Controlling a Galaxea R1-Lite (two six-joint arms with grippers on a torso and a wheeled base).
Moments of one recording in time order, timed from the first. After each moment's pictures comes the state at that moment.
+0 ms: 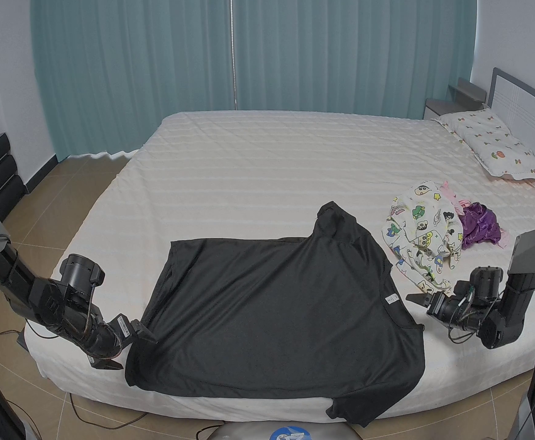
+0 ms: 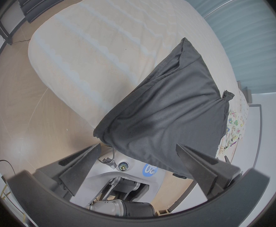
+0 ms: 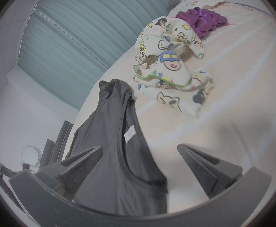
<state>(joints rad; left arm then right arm) -0.06 1.93 -0.65 -0.09 -0.25 -0.75 -0.07 2.39 -0.59 -1.22 0.40 0.54</state>
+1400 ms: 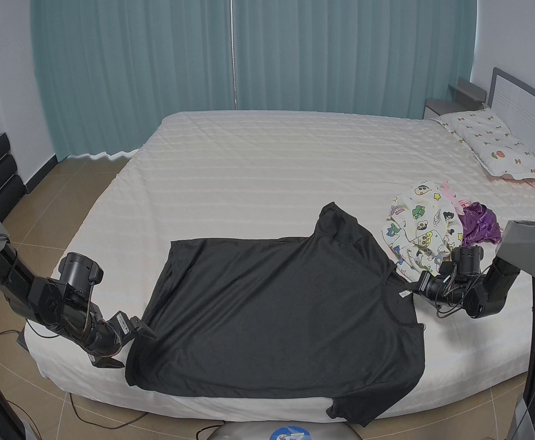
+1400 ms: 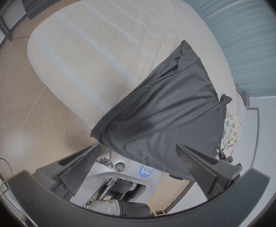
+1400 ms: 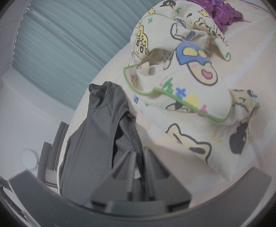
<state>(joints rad) -0.05 1.93 -0.65 -0.10 -0.27 -0.77 -0.07 2.47 -0.94 -0.91 0.38 0.54</state>
